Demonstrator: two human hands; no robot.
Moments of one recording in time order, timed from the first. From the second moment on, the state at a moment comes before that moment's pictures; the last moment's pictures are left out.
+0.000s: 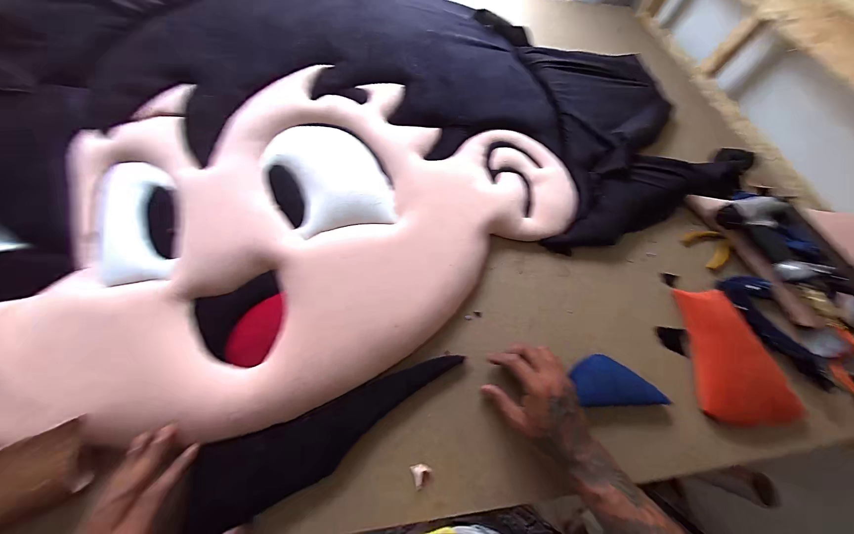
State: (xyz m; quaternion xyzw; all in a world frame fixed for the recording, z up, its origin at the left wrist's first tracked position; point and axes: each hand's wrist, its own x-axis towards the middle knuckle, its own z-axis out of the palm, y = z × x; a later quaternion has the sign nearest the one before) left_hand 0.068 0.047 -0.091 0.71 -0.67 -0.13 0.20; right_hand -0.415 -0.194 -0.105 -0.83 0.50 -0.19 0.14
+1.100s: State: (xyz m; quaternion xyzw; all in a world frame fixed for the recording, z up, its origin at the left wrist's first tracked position) left_hand 0.002 0.054 -0.091 0.86 -0.47 -0.03 0.18; right_hand -0.360 -0.235 -0.110 -0.89 0.37 -0.21 0.17
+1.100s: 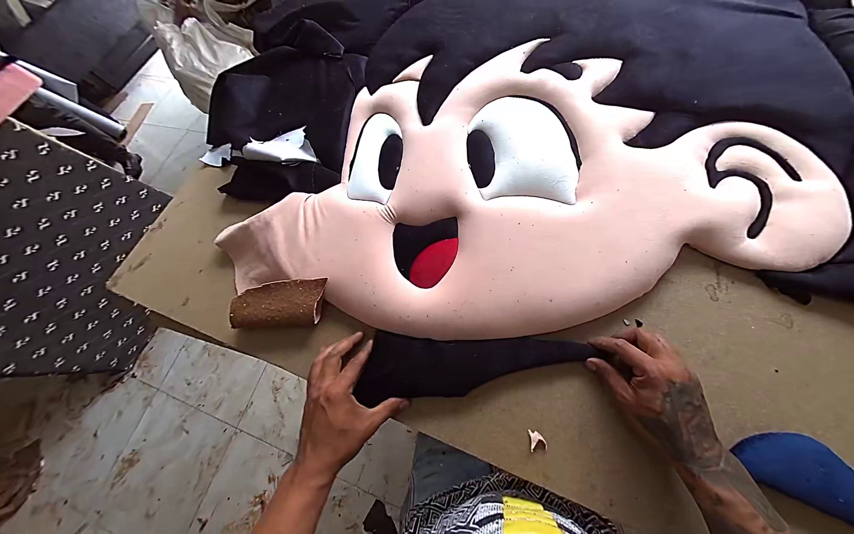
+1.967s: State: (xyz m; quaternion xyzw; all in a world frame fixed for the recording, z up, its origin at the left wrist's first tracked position) left_hand -0.137 -0.124 0.129 0.54 -0.53 -0.03 0.65; right_hand -0.377 -0.165 -0.021 -0.78 0.24 -0.21 0.54
